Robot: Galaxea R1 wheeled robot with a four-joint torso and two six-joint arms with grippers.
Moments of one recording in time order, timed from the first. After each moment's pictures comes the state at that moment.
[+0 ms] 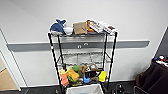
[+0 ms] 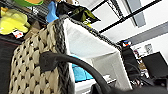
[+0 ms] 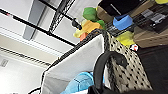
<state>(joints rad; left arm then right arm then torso) 0.75 2.18 -1.35 -0.29 -0.01 -0.23 -0.69 2.39 -1.53 0.41 -0.02 0.09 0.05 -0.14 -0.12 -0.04</state>
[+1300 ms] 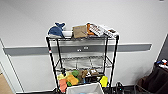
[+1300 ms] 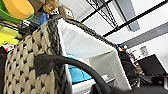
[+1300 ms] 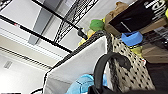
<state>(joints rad) 0.73 2.18 -1.32 -0.29 -0.02 -0.23 -0.66 2.38 -1.50 0.41 -0.02 0.09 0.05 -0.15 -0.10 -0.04</state>
